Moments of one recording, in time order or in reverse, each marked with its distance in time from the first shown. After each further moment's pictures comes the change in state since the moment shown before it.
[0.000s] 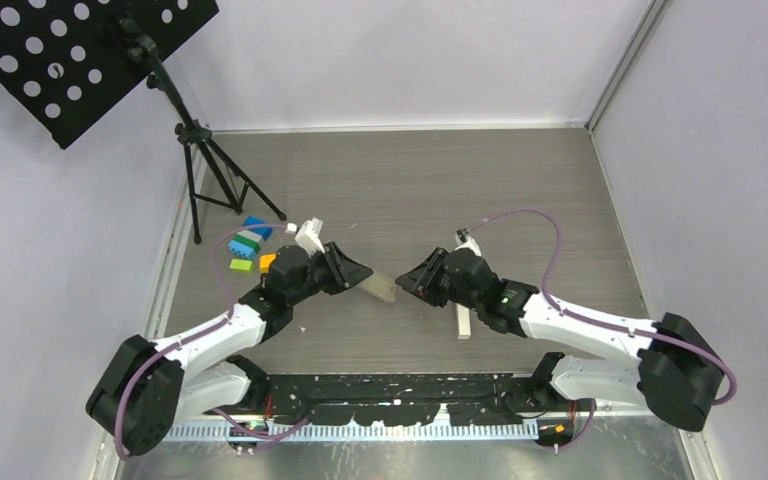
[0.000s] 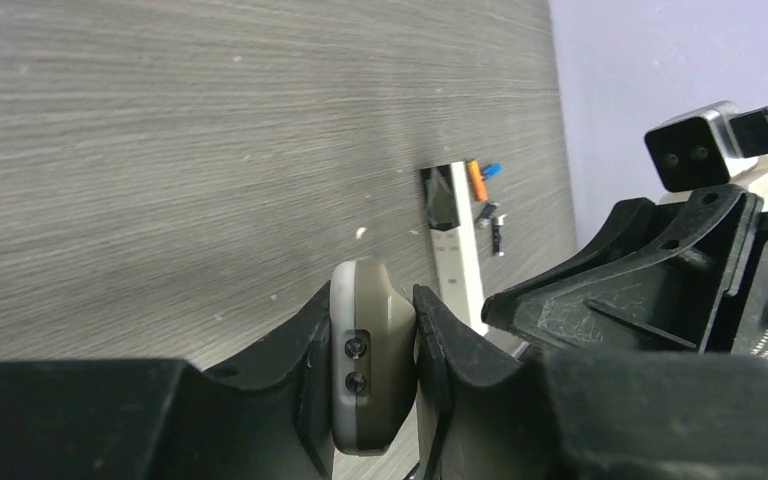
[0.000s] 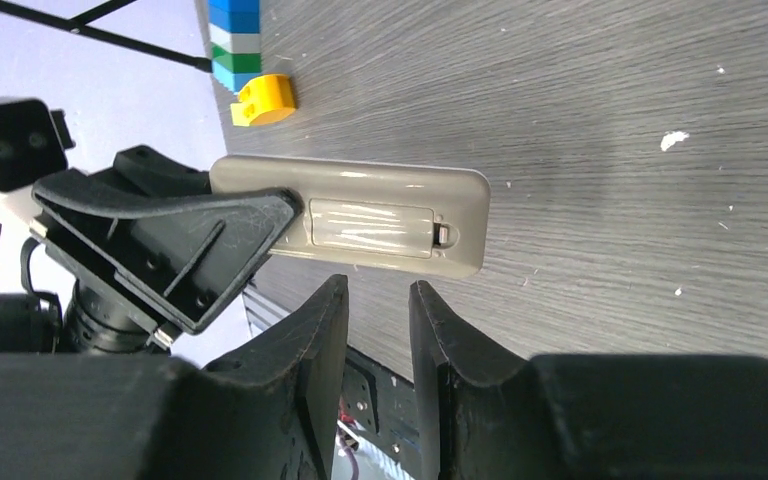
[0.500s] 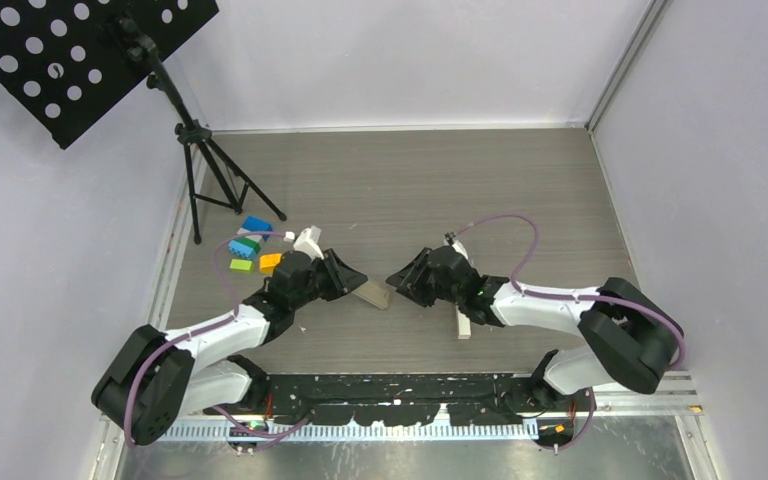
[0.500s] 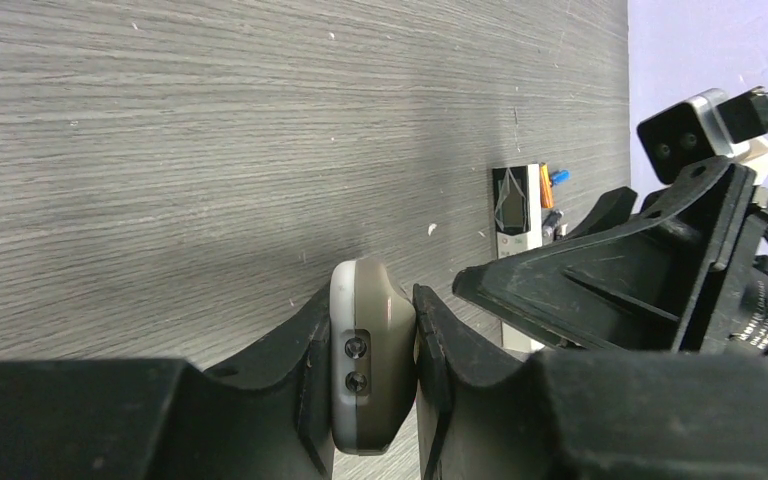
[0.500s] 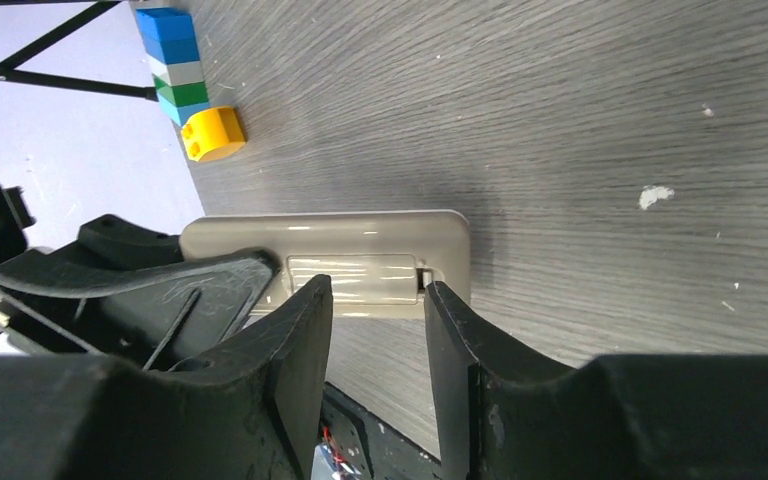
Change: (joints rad) left arm -0.001 0.064 -0.061 0.027 -0.074 0.008; right arm -0.032 0.282 0.001 0.199 -0.037 0.066
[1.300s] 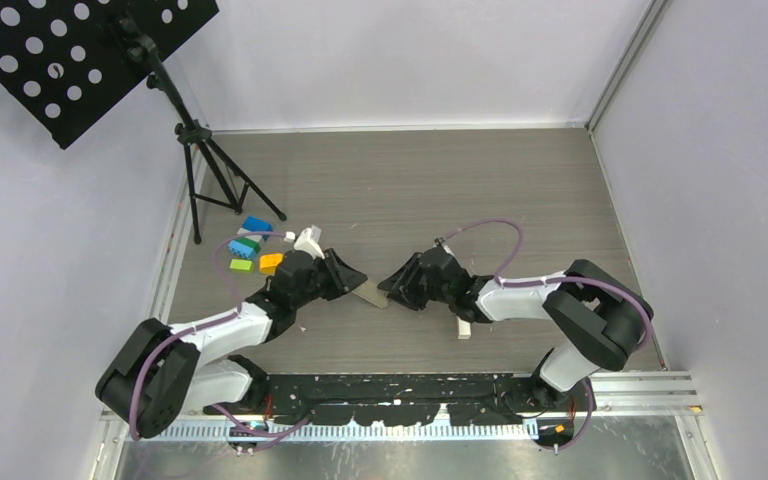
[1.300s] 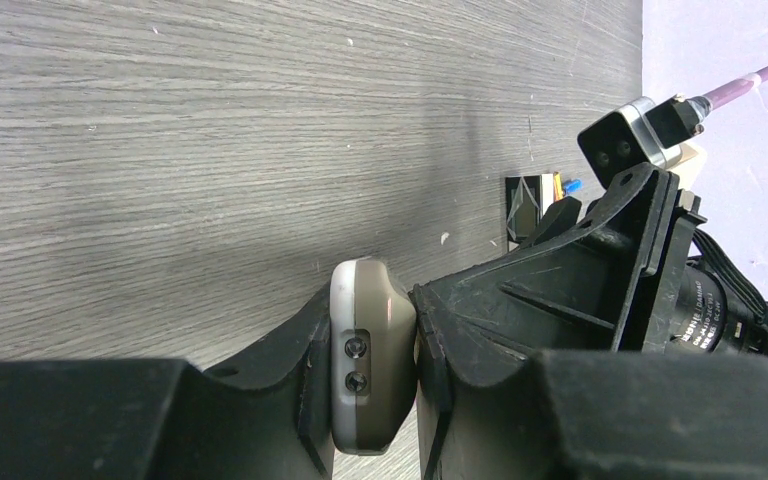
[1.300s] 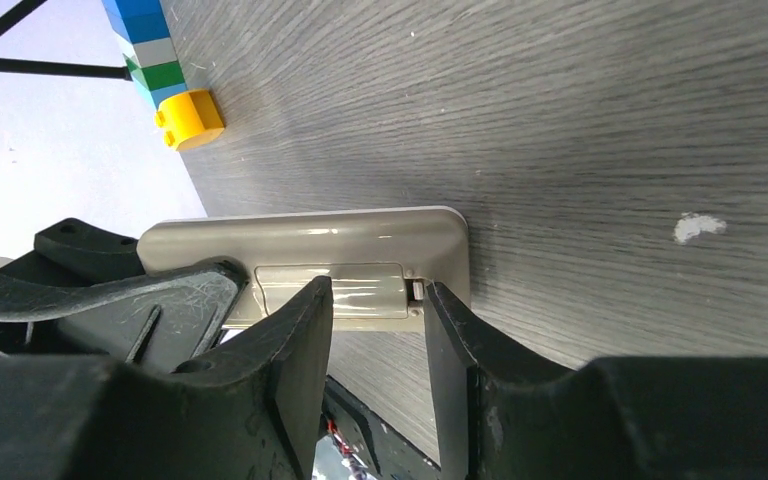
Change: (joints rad) left arm 0.000 0.037 0.003 0.014 -0.019 -0.005; right arm -0.006 0.171 0.010 0.137 -0.095 0.045
